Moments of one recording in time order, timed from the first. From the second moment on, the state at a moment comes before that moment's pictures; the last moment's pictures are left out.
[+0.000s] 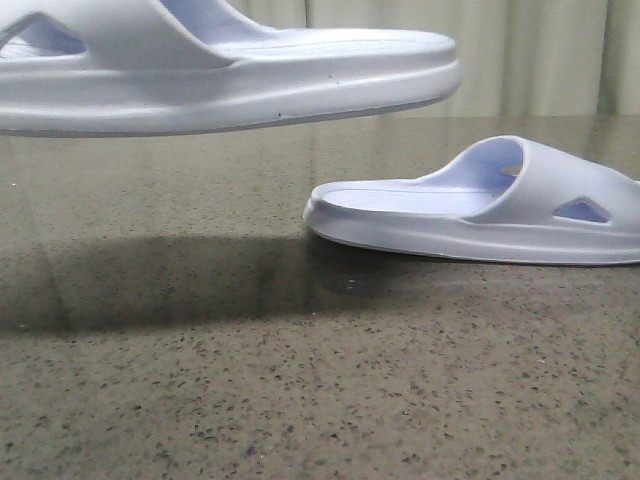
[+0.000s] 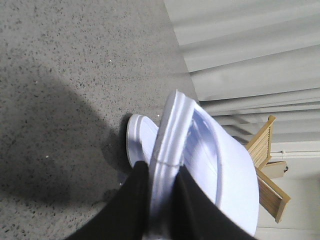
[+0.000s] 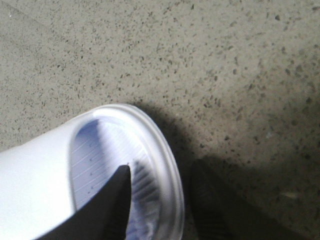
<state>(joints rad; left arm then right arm) -0.15 0.62 -0.34 -1.44 0.61 0.21 0.11 1.12 -0.47 0.65 0.15 0.07</state>
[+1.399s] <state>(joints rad) -0.15 0.62 -0.34 -1.44 0.61 0.21 0.11 0.67 -0.55 0.67 0.02 0.08</state>
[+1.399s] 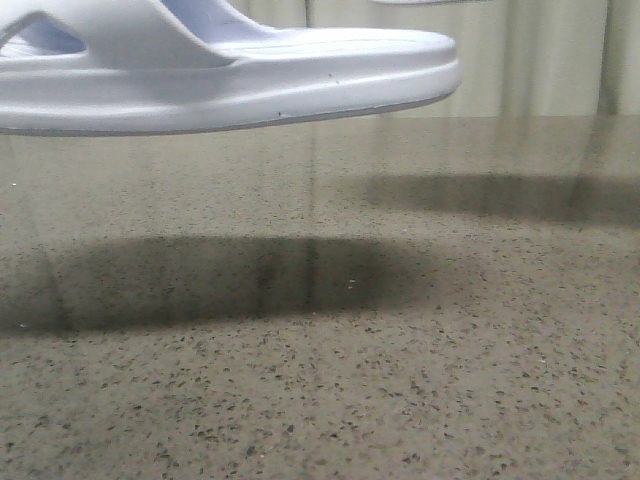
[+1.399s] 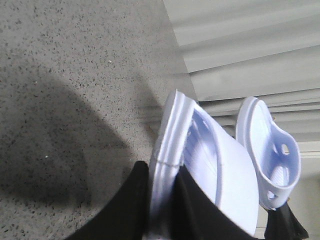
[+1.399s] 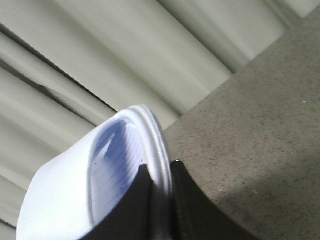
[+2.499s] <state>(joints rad) -0.15 0.62 -0.34 -1.48 0.62 0.21 0.11 0.61 -0.60 0.78 0.51 0.08</state>
